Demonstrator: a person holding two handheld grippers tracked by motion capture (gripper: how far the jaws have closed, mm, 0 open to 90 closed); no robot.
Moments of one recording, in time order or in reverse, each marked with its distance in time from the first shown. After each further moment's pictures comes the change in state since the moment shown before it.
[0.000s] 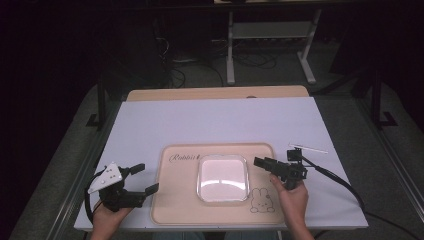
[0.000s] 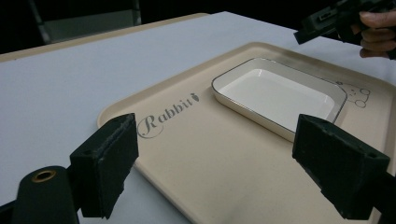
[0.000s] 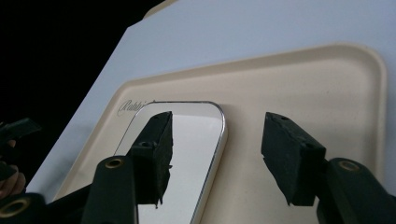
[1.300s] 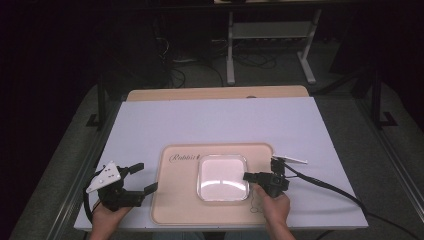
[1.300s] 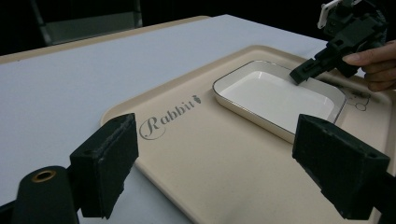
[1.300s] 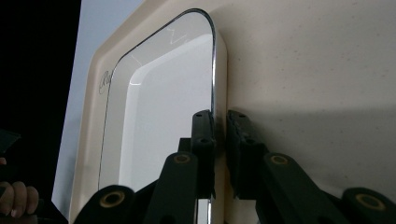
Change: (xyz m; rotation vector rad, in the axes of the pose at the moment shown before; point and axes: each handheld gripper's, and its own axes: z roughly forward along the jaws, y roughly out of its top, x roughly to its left) left arm 0.003 0.000 -0.003 -0.011 0.002 -0.006; right arm 0.008 -0.036 0.040 0.184 -0.059 0.333
